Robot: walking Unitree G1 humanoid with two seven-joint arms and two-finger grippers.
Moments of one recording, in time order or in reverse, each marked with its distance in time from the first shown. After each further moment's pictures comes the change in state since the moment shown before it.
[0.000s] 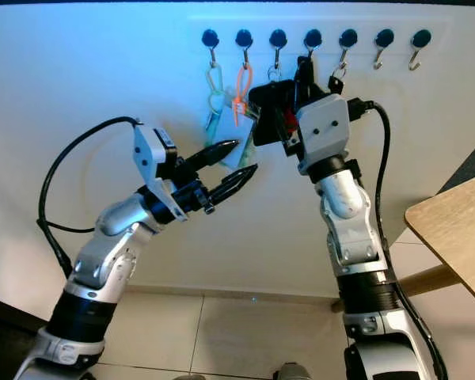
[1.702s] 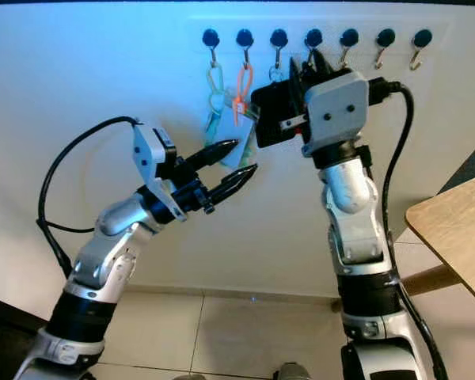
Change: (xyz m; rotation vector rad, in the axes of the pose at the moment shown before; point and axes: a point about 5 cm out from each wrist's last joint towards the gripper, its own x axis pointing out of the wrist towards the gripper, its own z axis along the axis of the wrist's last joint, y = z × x) left arm 0.000 0.000 0.000 0.001 -0.001 -0.001; right arm -0.002 0.005 0.030 -0.007 -0.098 -0.042
